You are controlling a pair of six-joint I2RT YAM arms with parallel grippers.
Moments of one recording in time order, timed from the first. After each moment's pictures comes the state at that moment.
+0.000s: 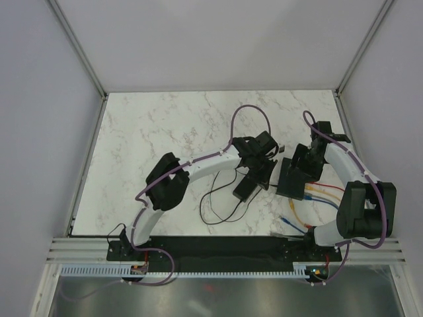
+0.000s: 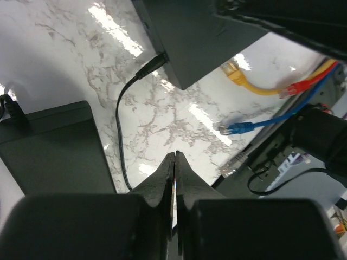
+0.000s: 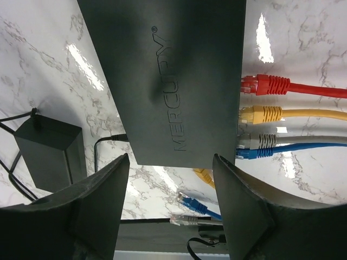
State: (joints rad) left arm -1.00 2.19 1.86 -0.70 0.32 -0.45; right arm -0.05 1.46 1.02 -0.89 -0.12 0.43
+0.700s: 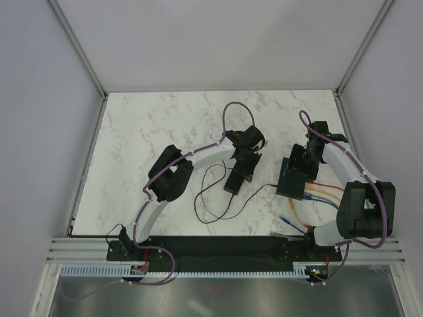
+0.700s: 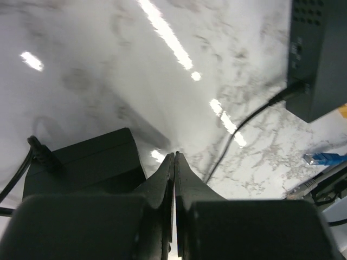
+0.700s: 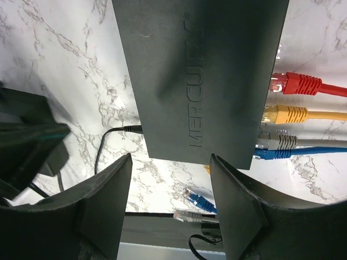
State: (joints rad) left arm -0.90 2.30 1.87 -0.76 0.25 -0.38; right arm -0.02 1.46 1.01 -0.89 -0.16 0.41
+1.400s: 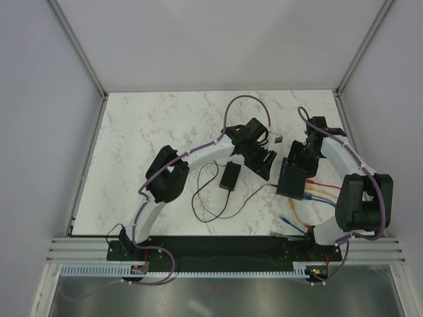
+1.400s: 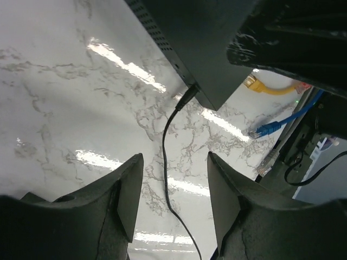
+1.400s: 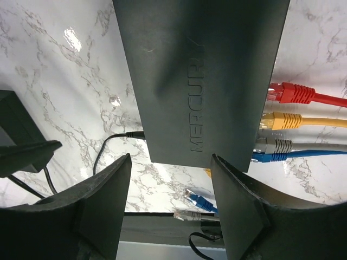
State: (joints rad) left arm -0.88 2.27 1.93 -0.66 0.49 -0.18; right arm -0.01 1.53 1.08 -0.92 -0.14 0.41
